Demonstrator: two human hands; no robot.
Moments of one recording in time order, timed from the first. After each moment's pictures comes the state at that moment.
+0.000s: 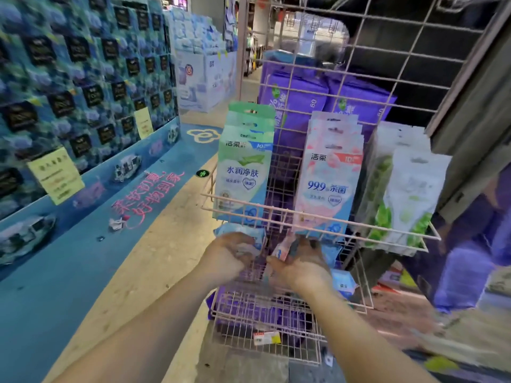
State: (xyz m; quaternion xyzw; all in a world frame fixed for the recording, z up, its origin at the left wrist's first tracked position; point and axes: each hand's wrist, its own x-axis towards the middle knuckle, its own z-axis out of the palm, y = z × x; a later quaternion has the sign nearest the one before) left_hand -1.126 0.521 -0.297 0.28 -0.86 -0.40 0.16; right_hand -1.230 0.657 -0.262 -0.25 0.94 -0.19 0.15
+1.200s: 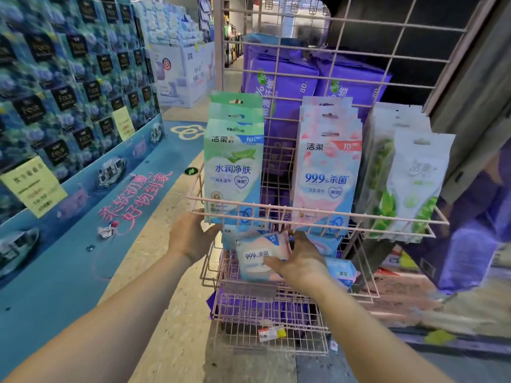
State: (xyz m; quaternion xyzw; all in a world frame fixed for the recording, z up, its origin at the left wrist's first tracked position) left_hand -1.132 0.452 -0.302 0.37 -0.85 -0.29 0.25; right_hand -1.224 0.653 -0.257 -0.26 0.90 -0.27 0.21
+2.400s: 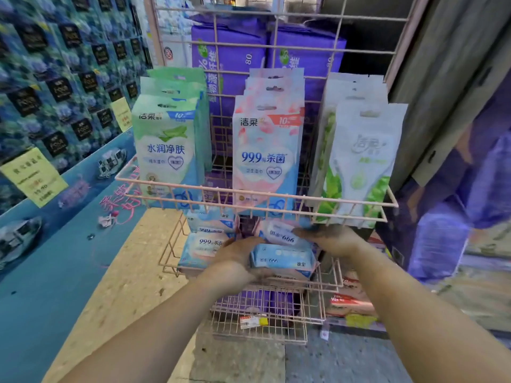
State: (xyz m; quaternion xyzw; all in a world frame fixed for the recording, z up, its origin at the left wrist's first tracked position) left_hand -1.191 0.602 -0.310 0.26 -0.92 -0.28 0.01; right_hand -1.360 0.730 -0.279 -0.27 0.81 -0.41 0.32
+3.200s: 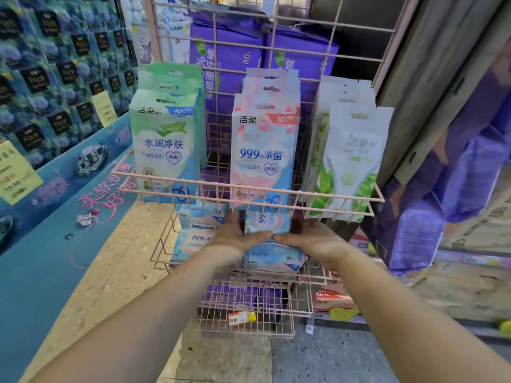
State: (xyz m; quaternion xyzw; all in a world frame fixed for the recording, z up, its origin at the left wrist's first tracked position) left_hand -1.205 0.594 -0.294 0.32 -0.78 -0.54 0.07; right_hand -1.334 0.733 -0.278 -0.26 0.80 -0.40 0.37
